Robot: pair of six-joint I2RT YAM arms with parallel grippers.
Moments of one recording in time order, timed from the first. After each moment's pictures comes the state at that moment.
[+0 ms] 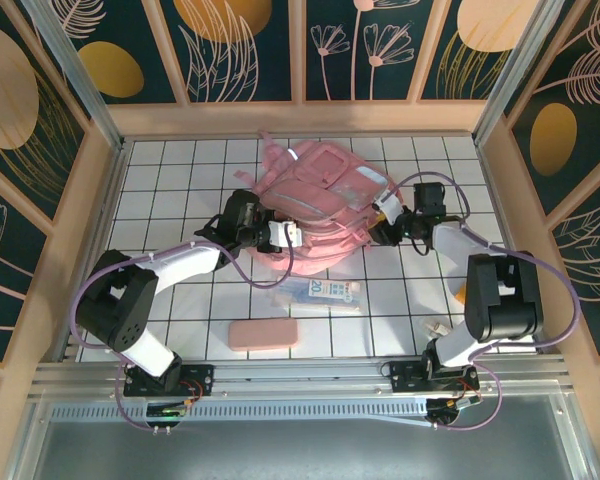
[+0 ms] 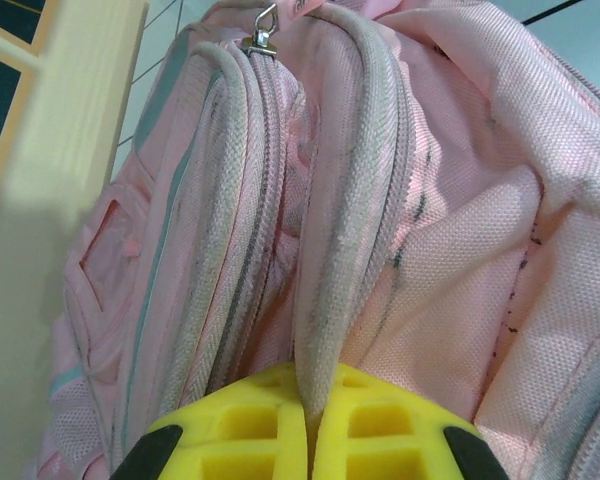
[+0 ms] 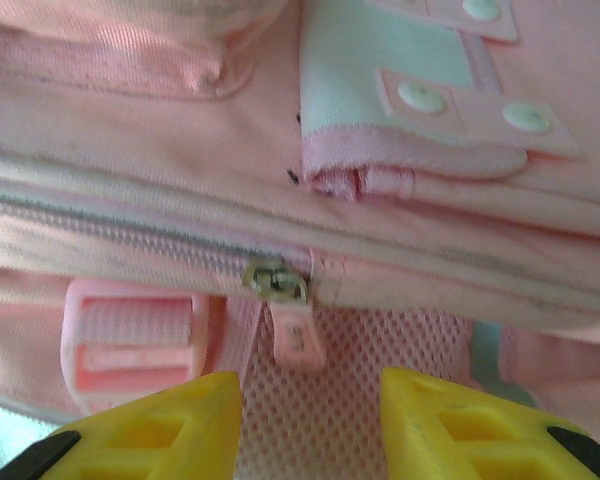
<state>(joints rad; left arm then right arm) -0.57 1.60 0.86 0.16 0.39 1.04 0.11 1.56 0.85 -0.18 -0.56 -0.62</state>
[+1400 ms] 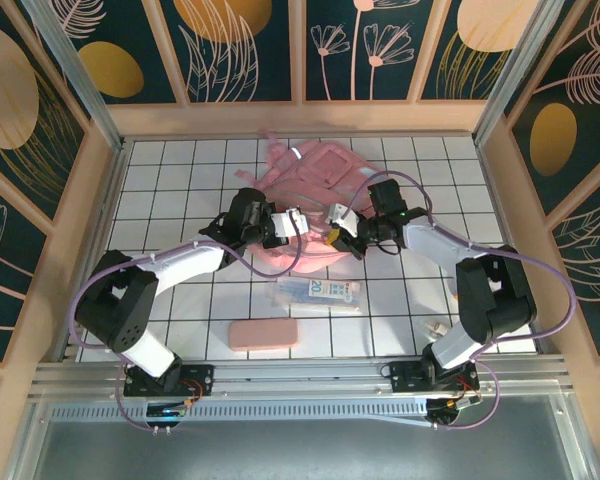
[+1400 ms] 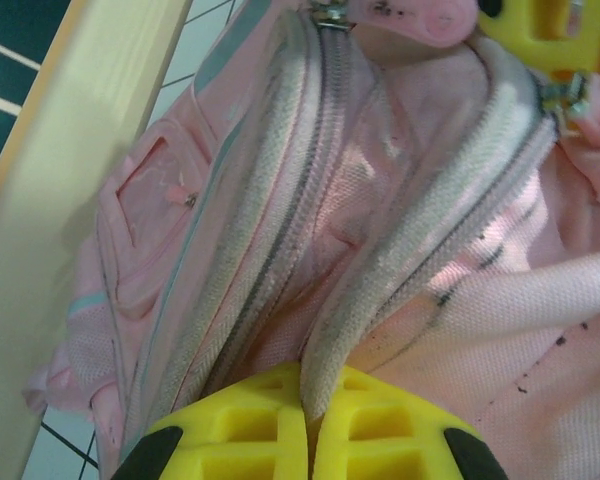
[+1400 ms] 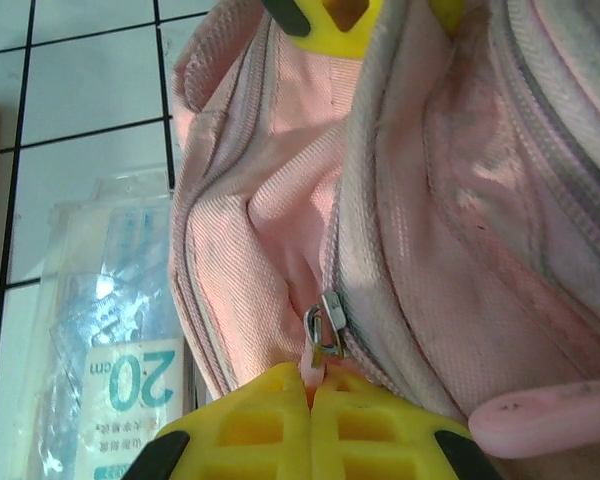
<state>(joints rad) -0.61 1.61 0.91 0.16 0.22 0.83 0.41 1.58 0.96 -0.35 -0.74 -0.77</state>
